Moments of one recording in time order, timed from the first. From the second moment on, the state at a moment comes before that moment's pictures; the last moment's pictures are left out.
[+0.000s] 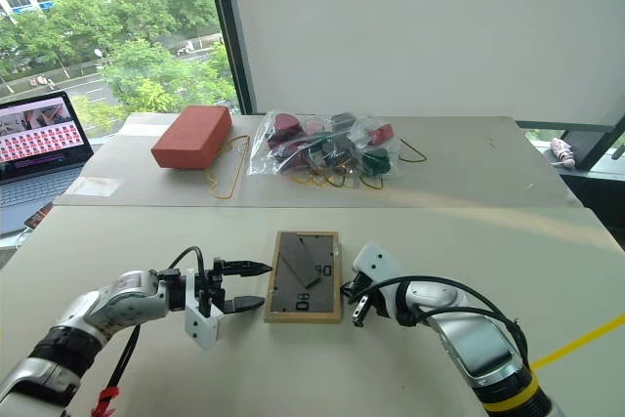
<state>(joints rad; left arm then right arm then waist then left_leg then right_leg) -0.50 0.70 -0.27 0.54 0.67 -1.22 -0.36 -0.29 -0.59 0.27 -0.39 0.20 0.80 0.72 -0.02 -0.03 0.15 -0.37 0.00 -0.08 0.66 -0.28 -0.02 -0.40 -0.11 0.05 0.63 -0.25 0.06</state>
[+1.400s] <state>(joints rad) -0.58 0.68 -0.42 0.65 0.83 -1.25 0.05 -0.93 -0.34 0.27 0.34 0.43 1.03 0.99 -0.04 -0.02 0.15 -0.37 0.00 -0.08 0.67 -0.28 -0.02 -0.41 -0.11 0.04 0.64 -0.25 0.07</state>
